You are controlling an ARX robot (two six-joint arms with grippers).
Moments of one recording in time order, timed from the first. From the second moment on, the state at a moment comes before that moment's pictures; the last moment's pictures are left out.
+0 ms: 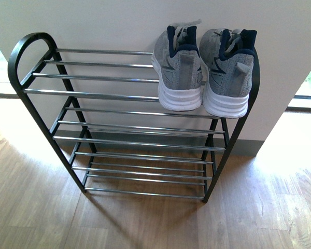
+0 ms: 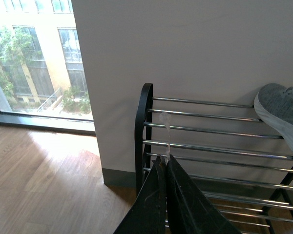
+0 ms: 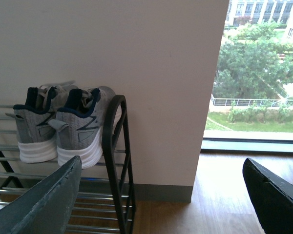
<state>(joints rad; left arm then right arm) 0.00 0.71 0.02 0.68 0.00 -0.01 0.00 0.00 0.02 0.00 0.00 0.00</state>
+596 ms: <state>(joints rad) 0.00 0.29 0.01 0.30 0.00 -0.01 0.00 0.00 0.02 0.00 0.00 0.00</state>
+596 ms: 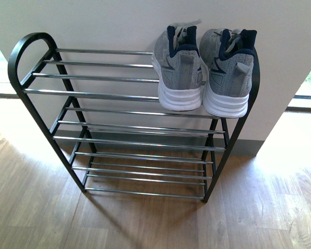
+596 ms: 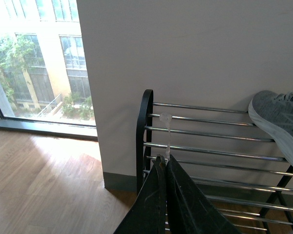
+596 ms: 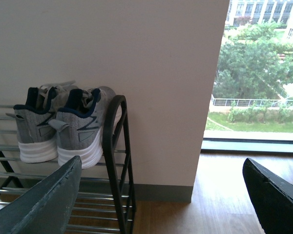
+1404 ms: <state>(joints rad) 0.00 0.02 0.01 0.00 0.00 -0.01 0.00 0.00 0.02 0.00 0.00 0.00</state>
